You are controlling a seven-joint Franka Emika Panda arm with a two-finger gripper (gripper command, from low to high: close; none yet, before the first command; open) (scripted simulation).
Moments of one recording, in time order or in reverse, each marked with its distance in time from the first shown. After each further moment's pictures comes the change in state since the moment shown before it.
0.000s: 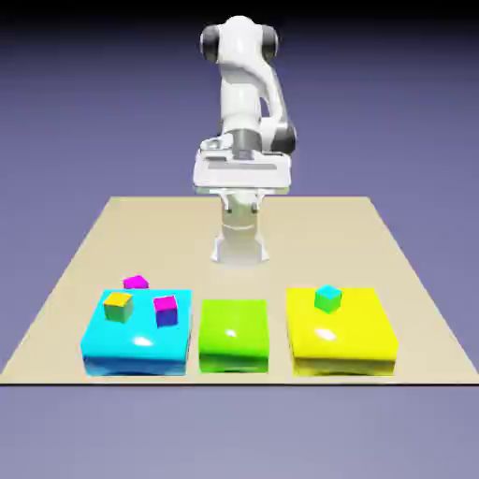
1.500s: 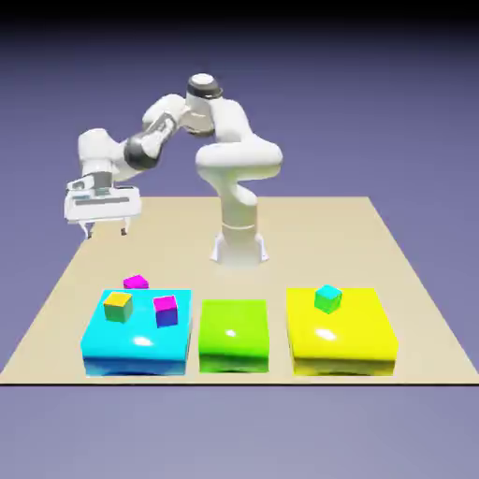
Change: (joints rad) arm 0.137 -0.718 -1.631 0.171 -0.922 -0.765 -1.104
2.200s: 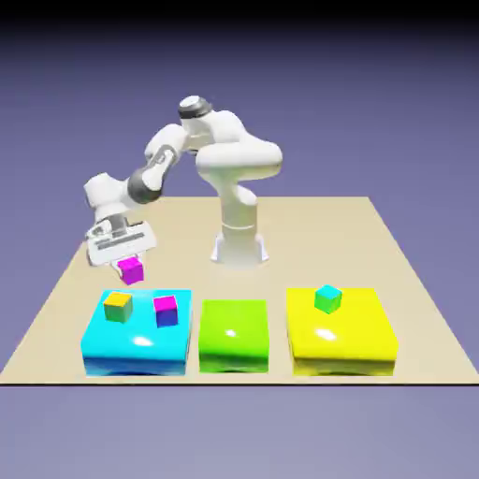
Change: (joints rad) arm 0.062 -0.015 -0.151 0.003 -0.056 -0.011 -0.065
